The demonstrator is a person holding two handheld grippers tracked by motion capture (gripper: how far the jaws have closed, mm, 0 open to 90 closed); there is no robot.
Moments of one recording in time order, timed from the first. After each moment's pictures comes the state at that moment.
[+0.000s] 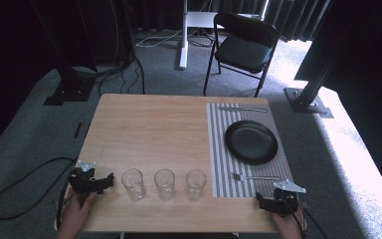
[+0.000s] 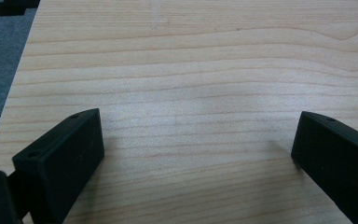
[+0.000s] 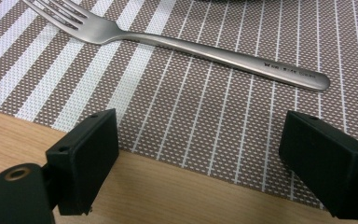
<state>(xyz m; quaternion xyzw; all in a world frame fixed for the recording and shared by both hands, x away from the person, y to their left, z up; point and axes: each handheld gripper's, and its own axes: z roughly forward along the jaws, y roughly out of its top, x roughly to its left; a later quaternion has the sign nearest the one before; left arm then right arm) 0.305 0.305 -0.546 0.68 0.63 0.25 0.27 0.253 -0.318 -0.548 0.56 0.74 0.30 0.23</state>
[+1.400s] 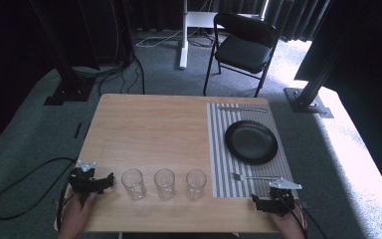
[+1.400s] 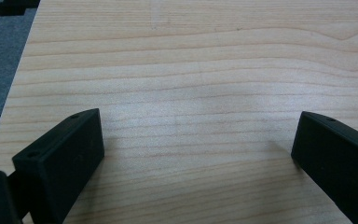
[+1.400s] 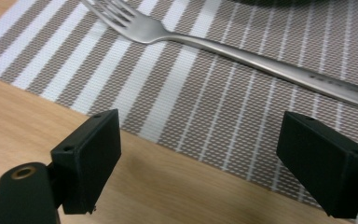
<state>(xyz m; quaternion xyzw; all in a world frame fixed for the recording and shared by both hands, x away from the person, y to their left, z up) 0.305 0.305 -0.546 0.68 0.63 0.25 0.27 0.255 -0.306 -0.537 0.53 0.77 0.30 0.19</state>
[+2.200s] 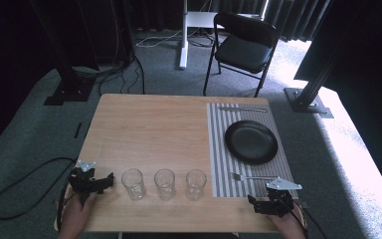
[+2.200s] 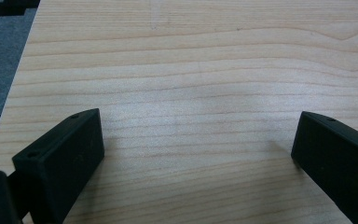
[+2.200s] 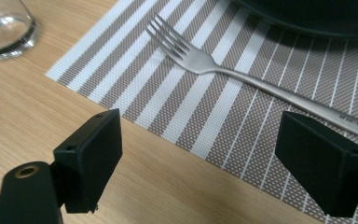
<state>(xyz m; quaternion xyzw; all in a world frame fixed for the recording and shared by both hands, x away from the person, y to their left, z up) 0.305 0.305 -0.546 0.68 0.63 0.25 0.27 0.246 -0.293 -0.513 0.48 0.79 0.34 0.18</state>
